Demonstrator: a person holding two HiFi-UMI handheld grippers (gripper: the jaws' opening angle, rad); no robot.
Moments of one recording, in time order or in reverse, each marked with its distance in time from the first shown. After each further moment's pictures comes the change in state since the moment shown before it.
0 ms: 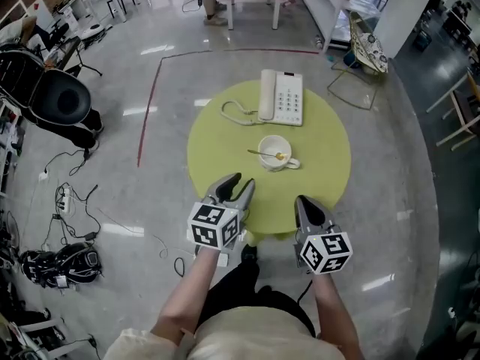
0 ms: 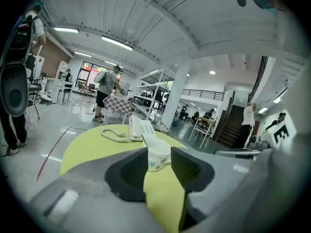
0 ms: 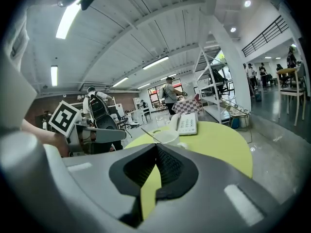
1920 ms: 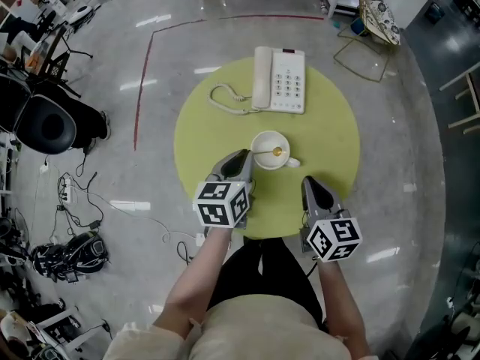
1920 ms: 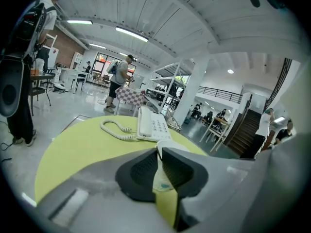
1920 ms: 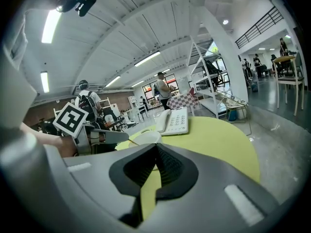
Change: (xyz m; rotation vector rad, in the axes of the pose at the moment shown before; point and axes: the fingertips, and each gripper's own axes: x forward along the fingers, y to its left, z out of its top) left arm 0.097 0.040 0.005 -0.140 0.068 0.127; right arm 0.059 -0.065 0.009 0.084 0.046 -0.023
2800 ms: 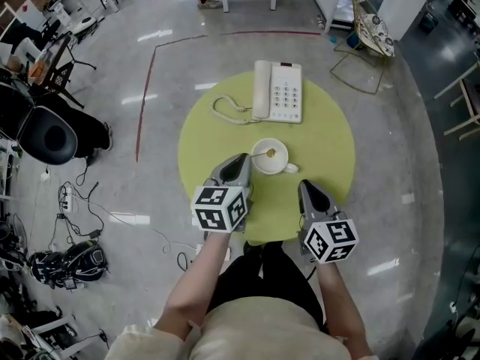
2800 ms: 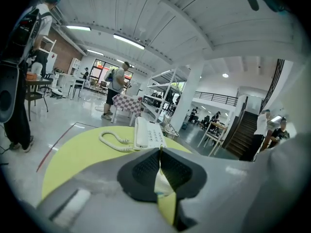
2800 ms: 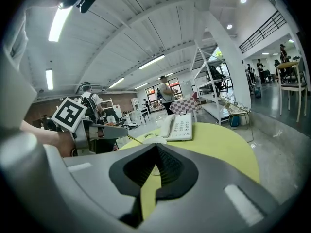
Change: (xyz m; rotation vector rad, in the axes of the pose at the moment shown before) left arm -0.023 -0.011 0.028 0.029 -0.076 -0.030; right arm -0.007 0.018 0.014 -0.047 -0.037 0.018
